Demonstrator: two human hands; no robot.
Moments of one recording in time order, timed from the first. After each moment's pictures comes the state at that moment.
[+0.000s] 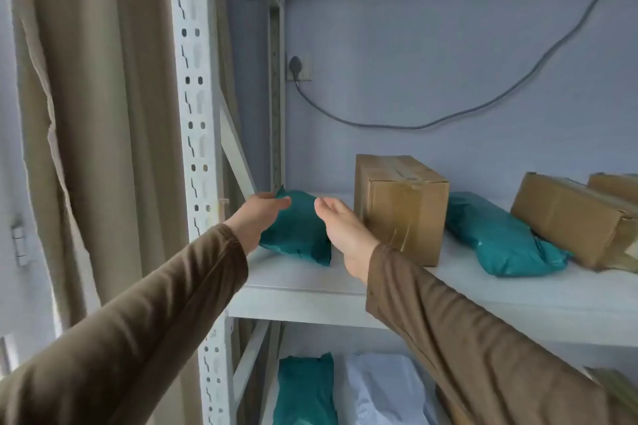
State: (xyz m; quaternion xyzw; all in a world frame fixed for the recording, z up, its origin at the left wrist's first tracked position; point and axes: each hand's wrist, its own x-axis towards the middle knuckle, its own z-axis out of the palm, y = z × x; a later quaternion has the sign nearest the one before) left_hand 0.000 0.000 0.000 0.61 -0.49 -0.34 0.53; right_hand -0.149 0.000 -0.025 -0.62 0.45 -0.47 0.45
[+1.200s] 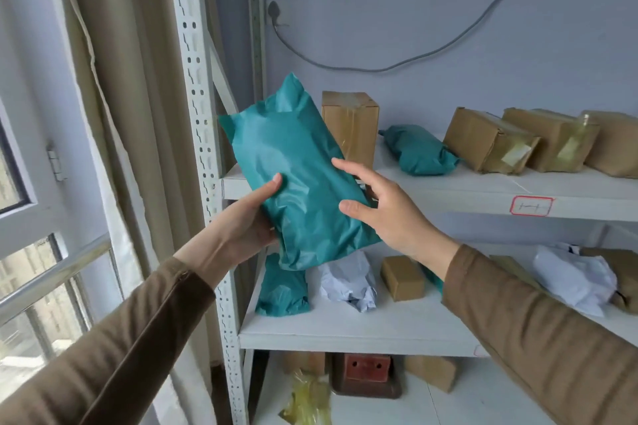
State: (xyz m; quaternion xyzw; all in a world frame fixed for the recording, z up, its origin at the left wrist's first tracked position) left_hand -0.069 0.257 -0.087 0.31 -0.44 -0.65 0.53; right_hand -0.309 0.249 -0.073 -0.80 0.35 -0.42 0.24
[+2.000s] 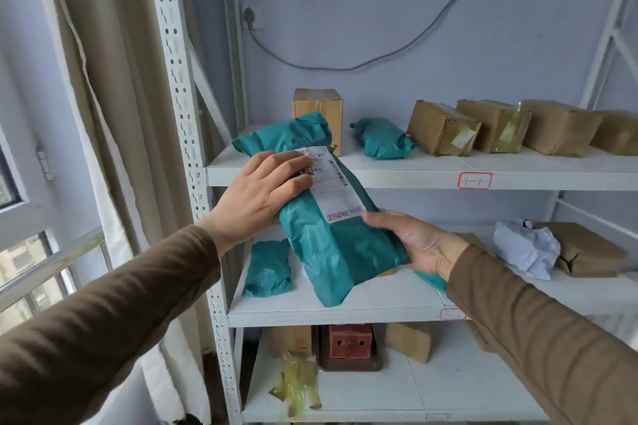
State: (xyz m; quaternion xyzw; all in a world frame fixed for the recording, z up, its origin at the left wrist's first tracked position) left_hand -0.103 0.299 -0.092 0.22 -0.81 0.44 0.32; right_hand -0.394 0.327 -0.120 -0.55 0.32 -0.36 0.68
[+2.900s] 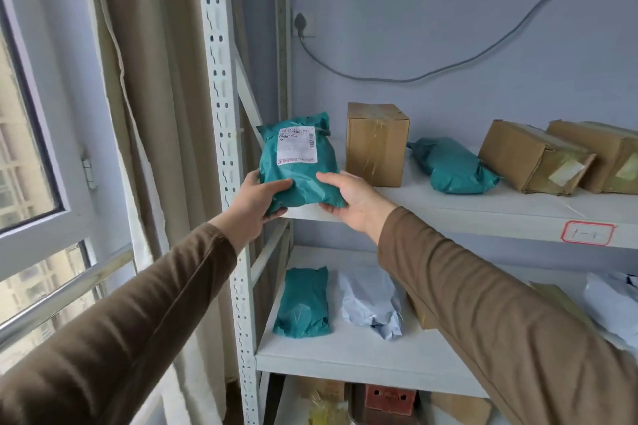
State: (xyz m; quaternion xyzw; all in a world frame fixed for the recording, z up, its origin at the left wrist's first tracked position) left_hand -0.036 0.164 -0.073 0.50 -0.41 -0.44 0.63; right_hand -0.207 0.129 -0.060 -0.49 0.36 -0.47 0.64
